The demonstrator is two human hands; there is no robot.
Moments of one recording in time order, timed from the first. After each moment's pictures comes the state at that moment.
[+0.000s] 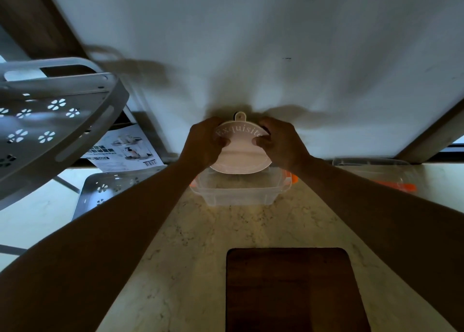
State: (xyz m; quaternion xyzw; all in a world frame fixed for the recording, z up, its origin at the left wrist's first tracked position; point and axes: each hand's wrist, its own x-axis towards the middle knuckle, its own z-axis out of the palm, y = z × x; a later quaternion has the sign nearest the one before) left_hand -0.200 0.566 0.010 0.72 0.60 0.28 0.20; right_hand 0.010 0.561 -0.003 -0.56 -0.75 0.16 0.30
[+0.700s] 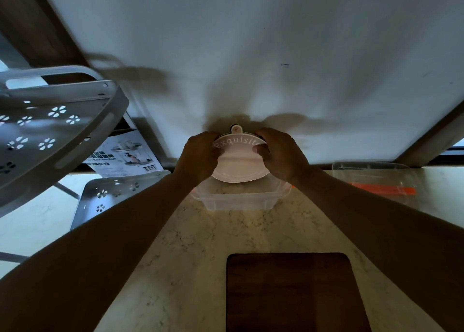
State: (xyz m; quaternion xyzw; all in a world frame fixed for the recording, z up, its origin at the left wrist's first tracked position) left_hand -0.208 0.559 -0.003 0.76 0.58 0.26 0.14; right_hand 0.009 0.550 -0.007 -0.56 -0.78 0.10 0.28
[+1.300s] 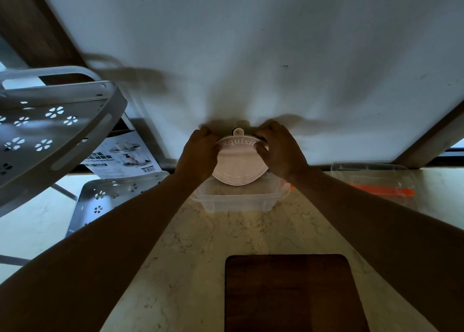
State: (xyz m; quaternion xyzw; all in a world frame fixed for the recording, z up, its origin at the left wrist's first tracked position) left_hand -0.203 0.562 -0.003 0.78 0.58 0.22 0.07; right_hand 0.009 0.553 -0.001 -0.58 -0.77 0.07 0.25
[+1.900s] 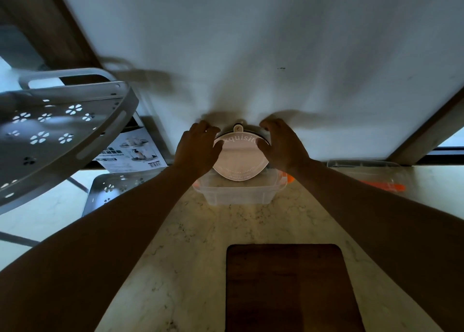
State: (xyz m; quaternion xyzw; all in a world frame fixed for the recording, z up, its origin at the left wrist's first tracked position) left_hand -0.212 0.543 0.025 0.80 0.58 0.17 0.01; right_hand 0.010 0.539 0.022 -0.62 -0.74 0.12 0.23
